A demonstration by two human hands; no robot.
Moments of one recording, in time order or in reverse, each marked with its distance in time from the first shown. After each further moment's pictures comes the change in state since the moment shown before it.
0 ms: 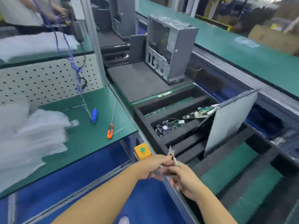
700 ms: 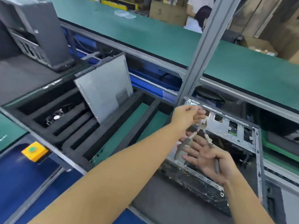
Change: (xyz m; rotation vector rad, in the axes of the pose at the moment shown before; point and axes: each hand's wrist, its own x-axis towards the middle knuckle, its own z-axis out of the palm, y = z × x) left_hand 0.132 0.104 0.556 -0.137 -0.163 0.390; right_hand -0.365 0.079 -0.354 0.691 0.129 -0.488
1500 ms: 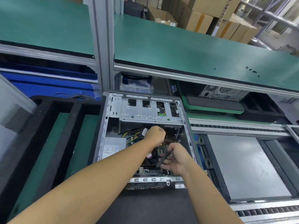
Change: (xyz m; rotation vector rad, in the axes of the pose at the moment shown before) left_hand 0.059 -0.154 0.103 0.833 -0.397 -0.300; right_hand -0.037 -0.008 -0.092 0.126 1.133 0.120
